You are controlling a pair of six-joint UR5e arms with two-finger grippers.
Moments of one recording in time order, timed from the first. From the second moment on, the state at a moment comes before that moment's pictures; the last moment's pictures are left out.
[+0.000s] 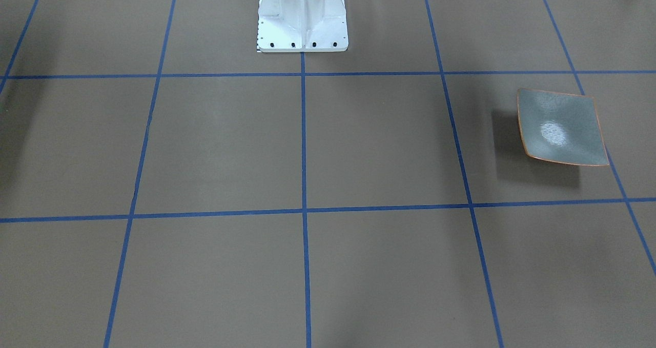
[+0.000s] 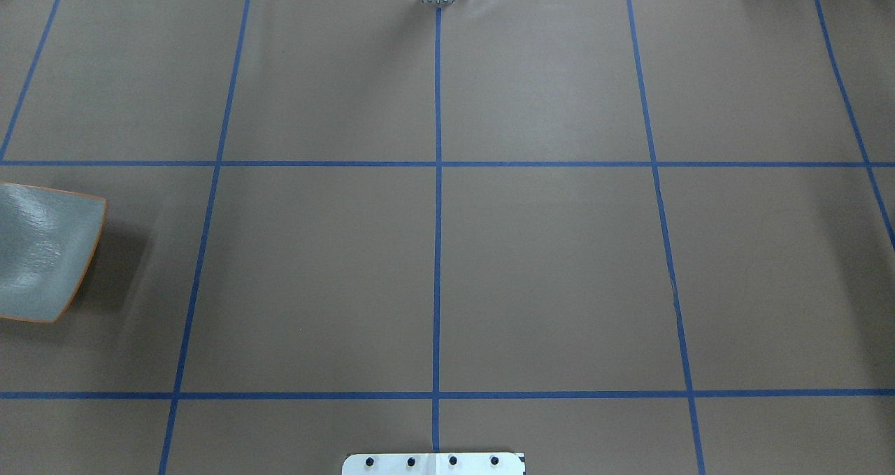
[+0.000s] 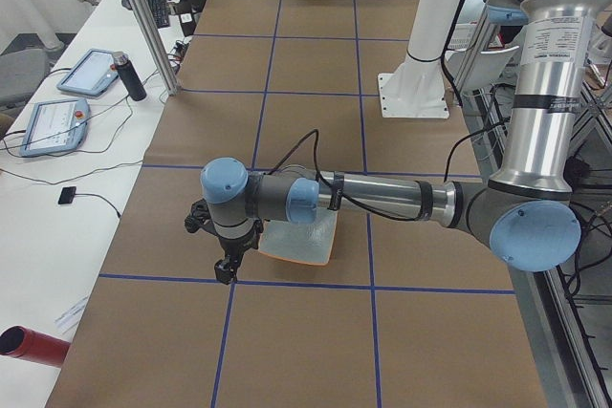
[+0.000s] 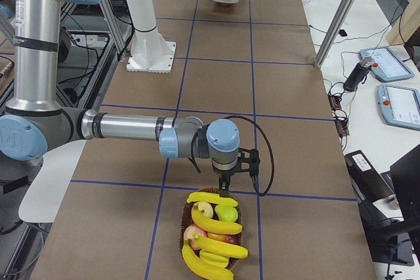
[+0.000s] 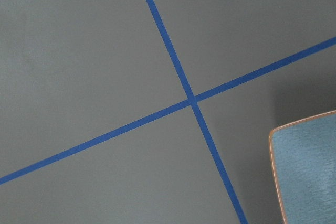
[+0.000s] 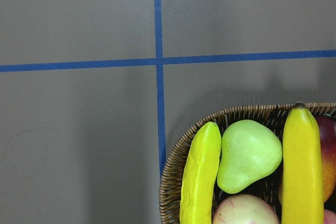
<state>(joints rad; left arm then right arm) -1.56 -1.65 -1.58 -1.56 -2.28 0.35 1.60 -1.71 1.70 -1.48 2.36 0.08</state>
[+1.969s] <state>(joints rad) -1.55 -1.66 -1.58 -1.57 -2.28 0.27 1.73 -1.55 1.35 -1.62 2.34 -0.29</state>
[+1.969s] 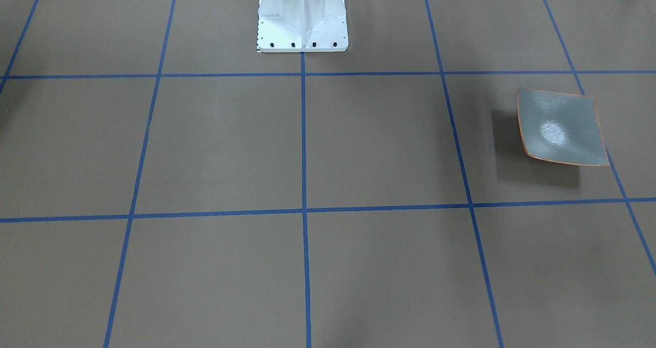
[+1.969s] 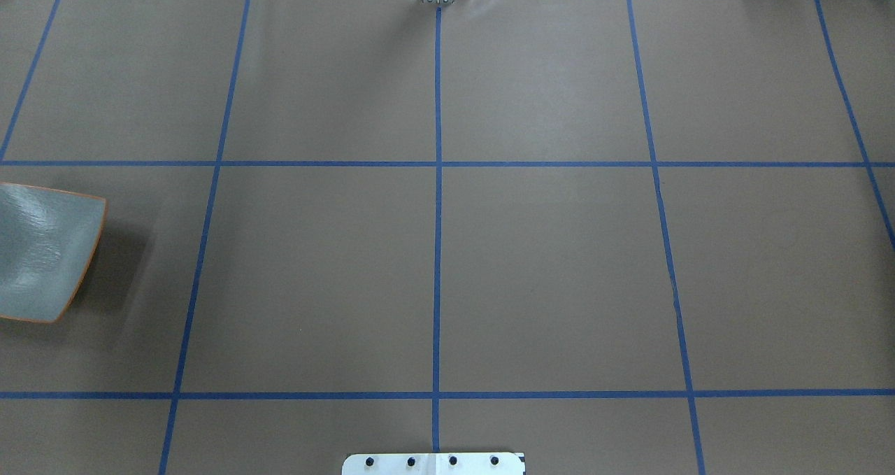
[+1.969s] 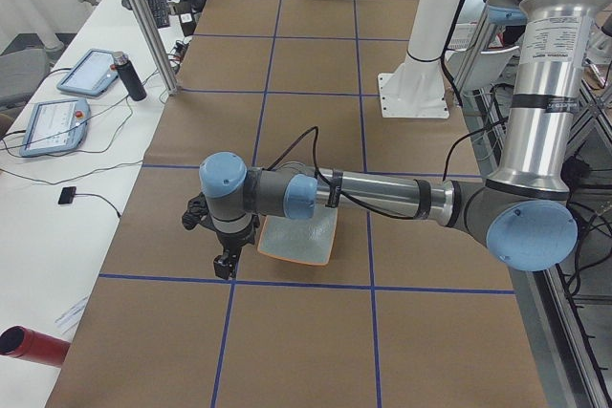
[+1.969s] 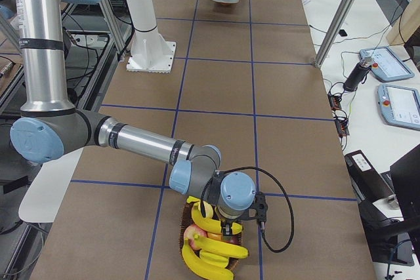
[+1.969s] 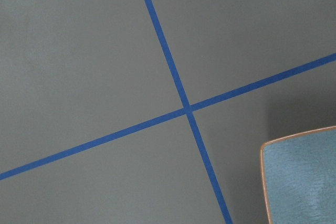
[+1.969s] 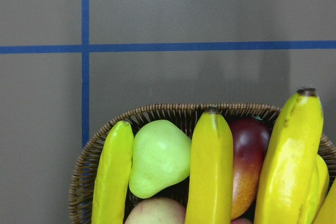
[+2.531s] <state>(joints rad) -1.55 -1.66 -1.58 -1.58 -2.35 0.27 1.72 -1.52 1.24 -1.63 2.27 -0.38</state>
